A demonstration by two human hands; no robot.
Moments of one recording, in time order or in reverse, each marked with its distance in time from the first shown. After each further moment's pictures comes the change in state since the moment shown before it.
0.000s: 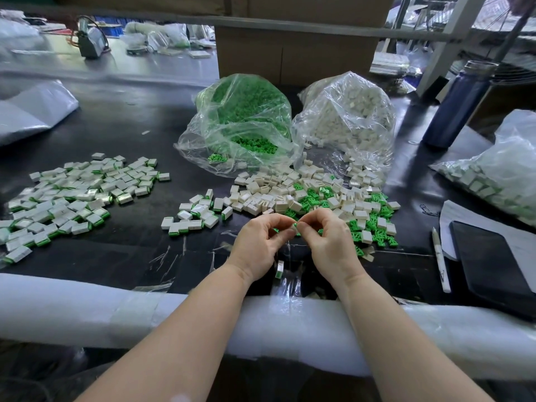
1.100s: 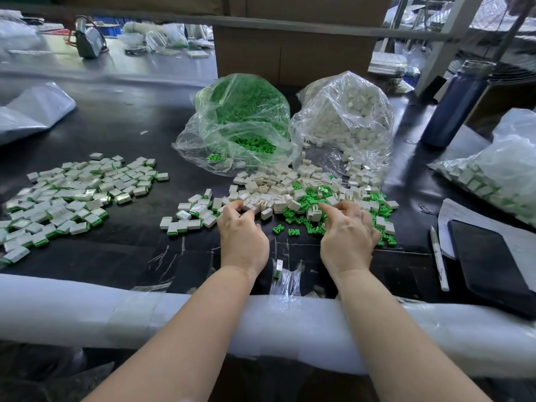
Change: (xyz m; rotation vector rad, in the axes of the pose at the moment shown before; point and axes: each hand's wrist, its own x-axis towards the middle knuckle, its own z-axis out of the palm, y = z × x) left_hand 0.004 -0.006 0.001 0.477 0.321 -0.187; right_hand 0.008 0.014 -0.006 -0.621 0.200 0.133
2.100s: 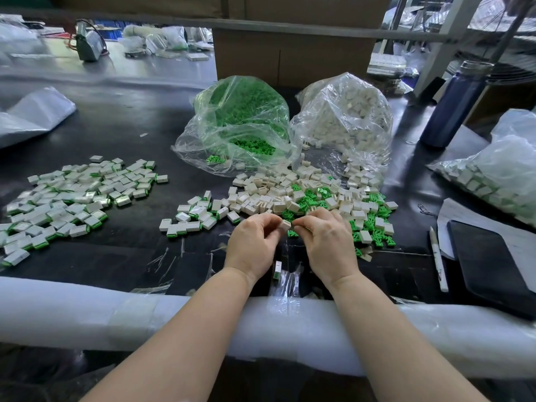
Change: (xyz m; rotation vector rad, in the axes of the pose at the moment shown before) left_hand -0.005 0.005 -0.001 -0.242 -0.119 0.146; right_hand -0.008 -0.011 0.000 0.096 -0.061 -0.331
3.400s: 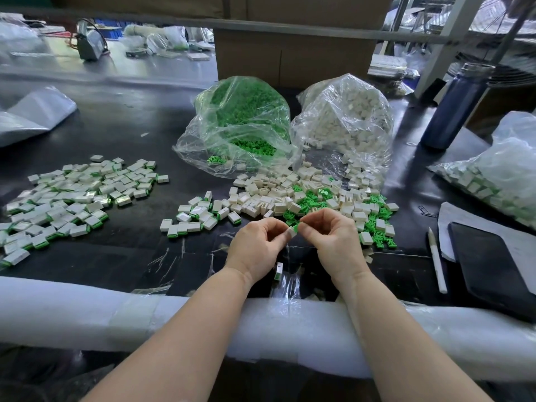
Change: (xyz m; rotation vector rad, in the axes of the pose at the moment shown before) left_hand 0.000 -0.003 -0.002 -0.091 -0.148 -0.035; right_hand 0.000 0.002 -0.009 0.799 -0.016 0.283
